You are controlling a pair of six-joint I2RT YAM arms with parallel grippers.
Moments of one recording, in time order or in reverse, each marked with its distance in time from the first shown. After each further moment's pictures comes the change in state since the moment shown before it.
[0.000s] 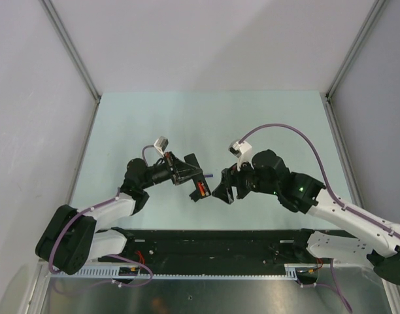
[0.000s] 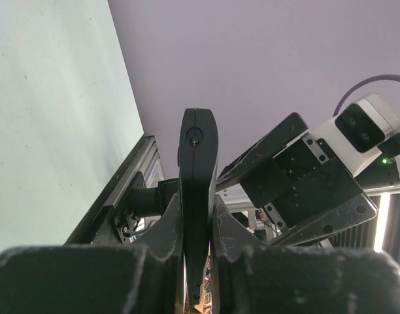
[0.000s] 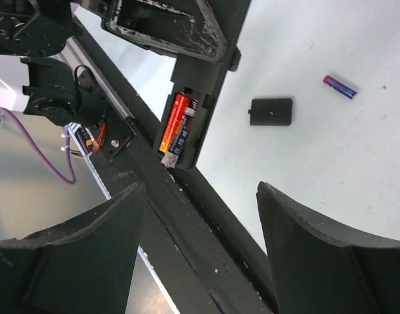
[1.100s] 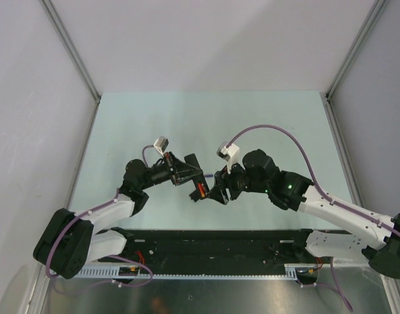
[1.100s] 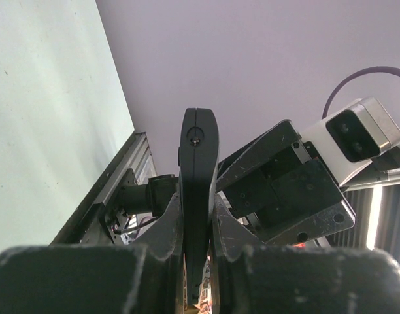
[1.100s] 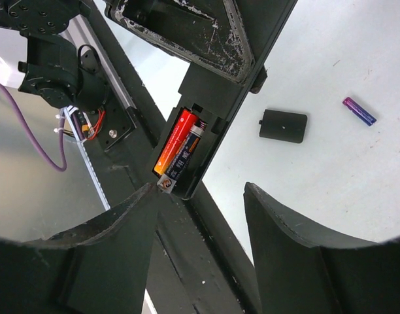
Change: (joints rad) left arm -0.014 -0.035 0.000 -0.001 0.003 -0.026; right arm 0.016 0.079 -0.021 0.113 -0.069 -0.104
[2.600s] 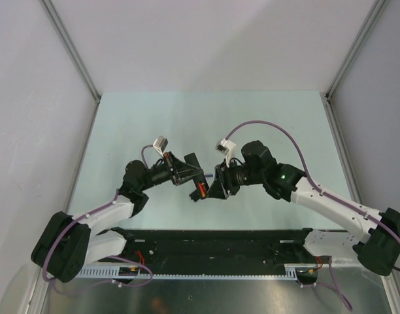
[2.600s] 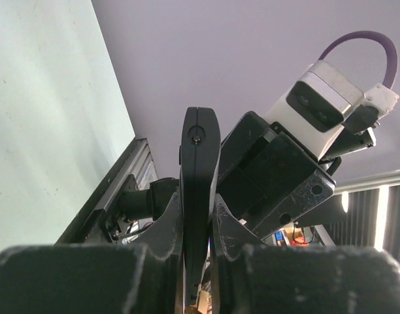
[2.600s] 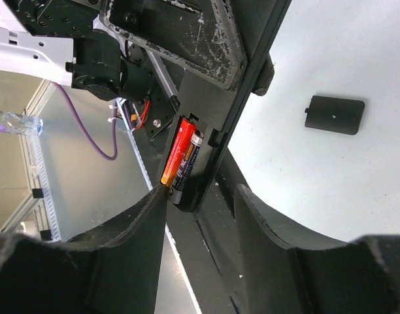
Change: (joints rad) left arm -0.021 -0.032 0.000 -0.016 -0.041 0.014; right arm -0.121 0.087 0.000 0.045 -0.276 0.097
